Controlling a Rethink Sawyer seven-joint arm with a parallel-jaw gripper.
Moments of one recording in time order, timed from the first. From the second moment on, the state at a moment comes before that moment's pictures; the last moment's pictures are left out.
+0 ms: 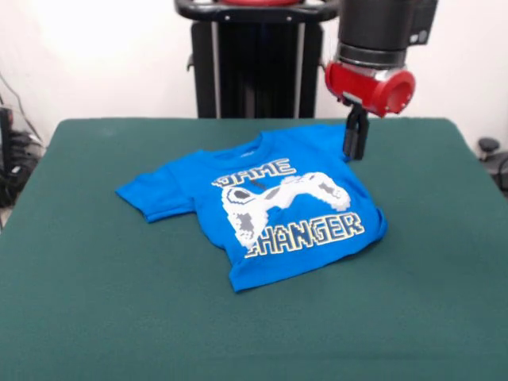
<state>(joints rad) 0.13 -0.65 -0.23 1.82 0.43 0.29 2.39</state>
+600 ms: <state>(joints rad) 0.13 -0.73 -0.26 1.81 0.22 0.35 2.39</state>
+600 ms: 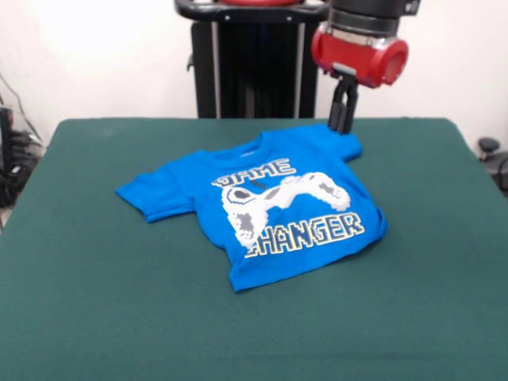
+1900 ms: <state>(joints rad) 0.17 -0.65 -0.17 2.04 0.14 0.23 2.39</state>
